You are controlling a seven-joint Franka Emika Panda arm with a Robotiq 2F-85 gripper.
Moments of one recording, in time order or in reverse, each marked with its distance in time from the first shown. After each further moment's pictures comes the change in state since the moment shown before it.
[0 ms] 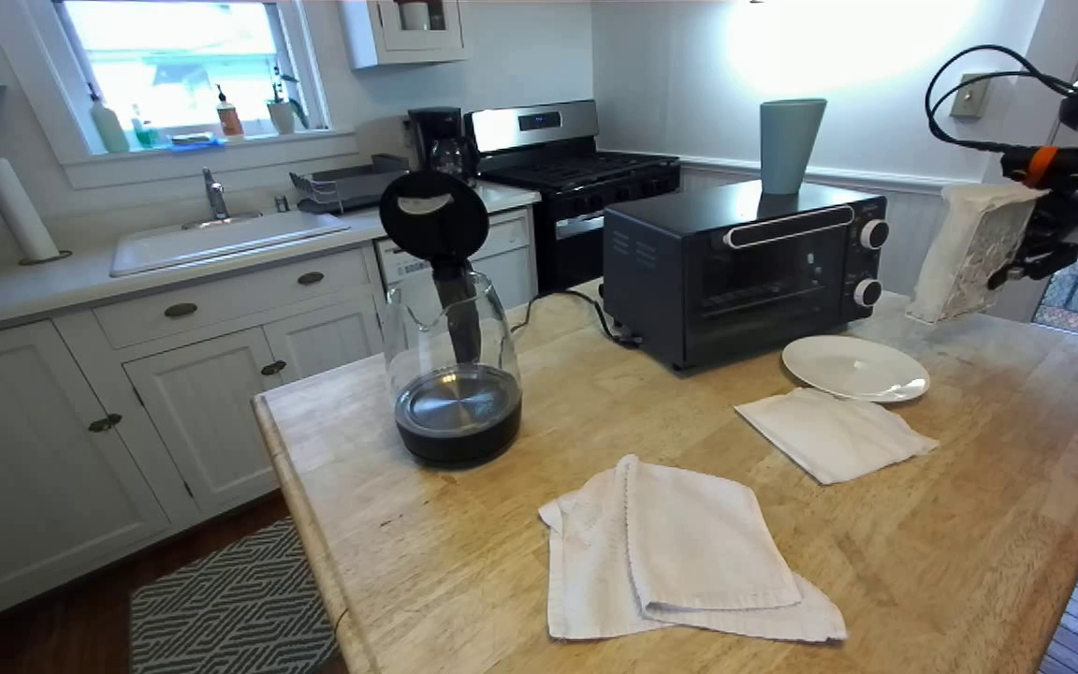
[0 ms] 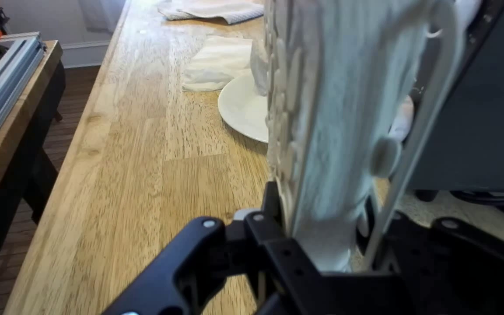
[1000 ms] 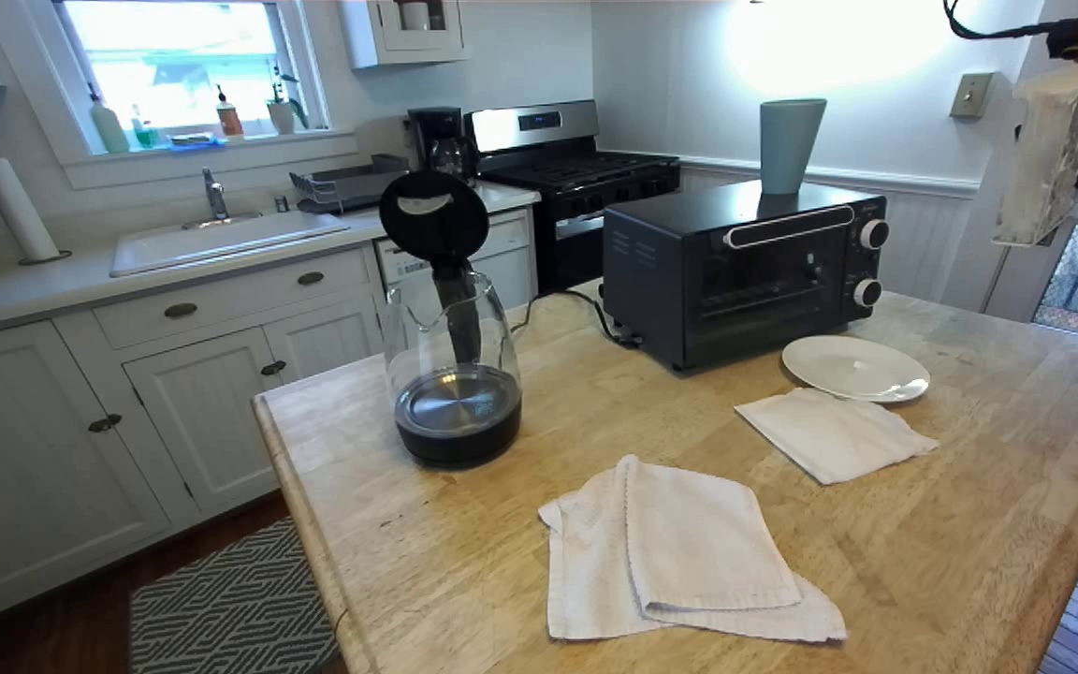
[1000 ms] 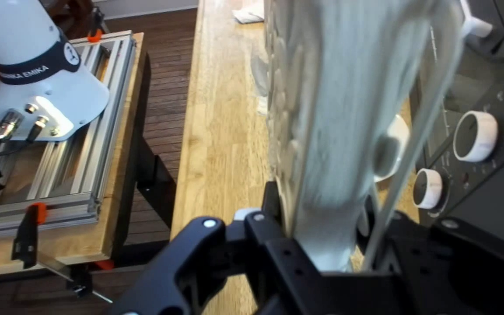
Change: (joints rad) arm 0.052 -0.275 -0.050 -0.029 -0.178 -0.167 0.014
